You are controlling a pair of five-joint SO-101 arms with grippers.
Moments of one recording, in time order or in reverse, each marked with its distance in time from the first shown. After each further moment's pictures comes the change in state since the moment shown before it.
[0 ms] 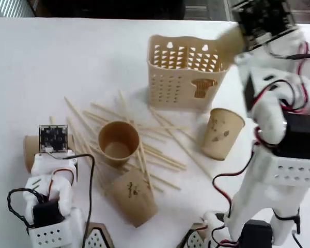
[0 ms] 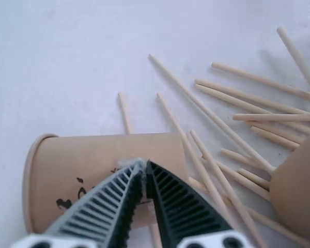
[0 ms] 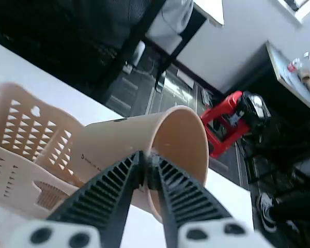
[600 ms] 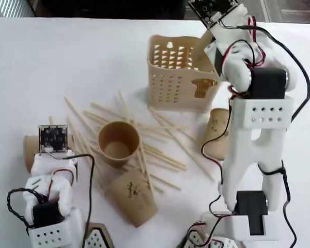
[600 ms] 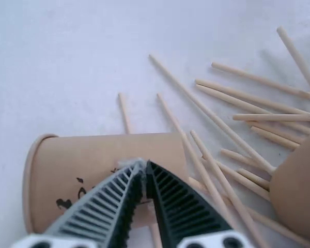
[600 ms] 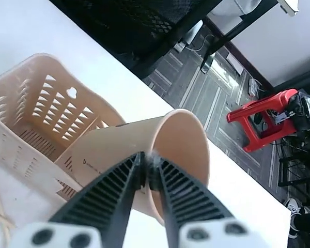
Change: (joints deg) left arm 0.0 0.0 0.0 0.0 0.0; right arm -4.7 15.9 0.0 -2.7 6.2
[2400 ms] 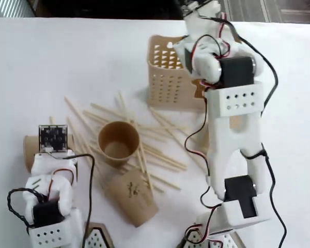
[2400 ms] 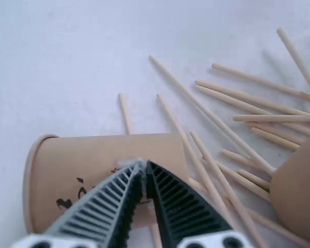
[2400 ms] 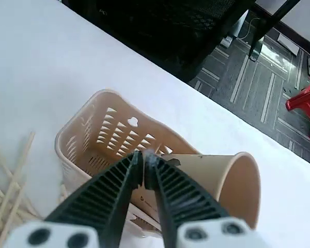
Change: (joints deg) left arm 0.0 0.2 0.0 -0.4 0.0; right arm -9.1 7.3 -5.7 3.3 -18.1
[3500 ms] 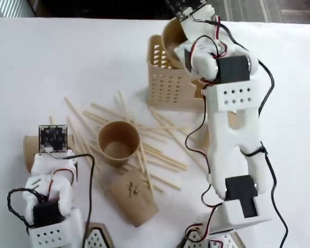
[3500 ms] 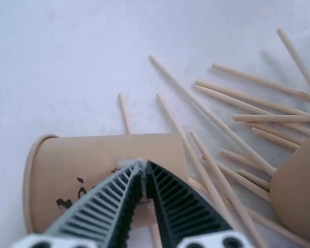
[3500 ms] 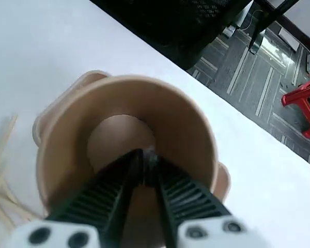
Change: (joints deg) left arm 0.0 0.0 0.0 0.0 0.0; right arm 1.6 0.0 6.9 -5.1 5.1
